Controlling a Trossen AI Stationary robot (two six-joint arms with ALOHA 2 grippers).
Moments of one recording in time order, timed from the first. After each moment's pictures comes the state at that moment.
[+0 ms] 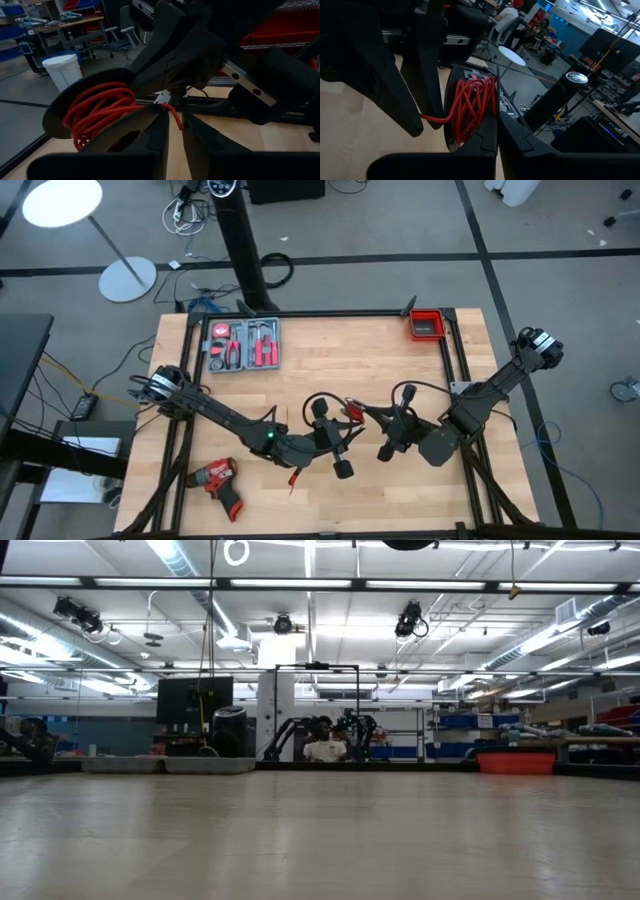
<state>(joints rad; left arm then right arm) -0.44 1.88 1.40 0.34 -0.82 -0.01 0.69 1.31 0.97 -0.10 1.15 -0.07</state>
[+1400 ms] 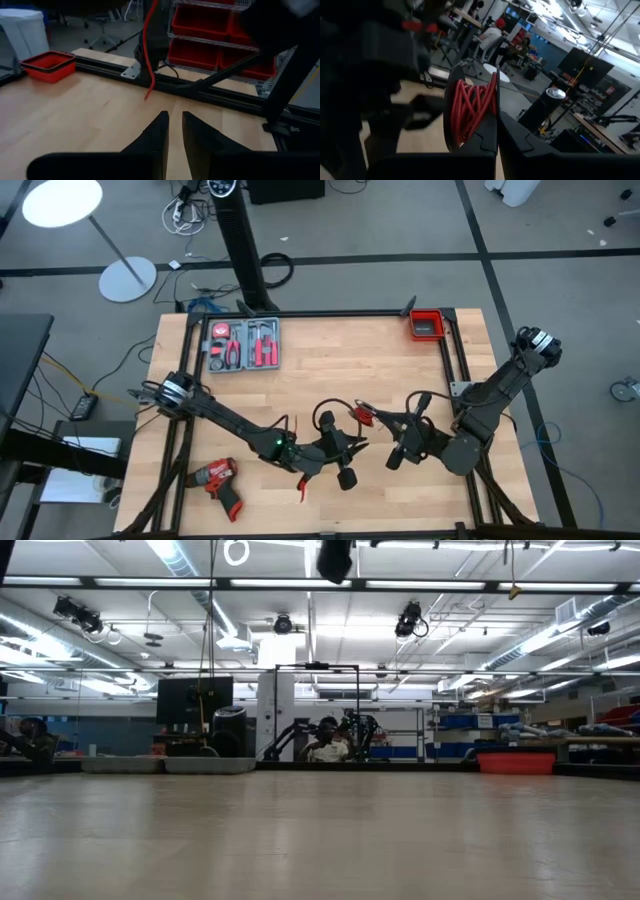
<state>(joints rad) -0.44 1.97 1.40 0.33 -0.71 -0.30 0.80 1.31 0.97 0.08 1.34 -0.24</state>
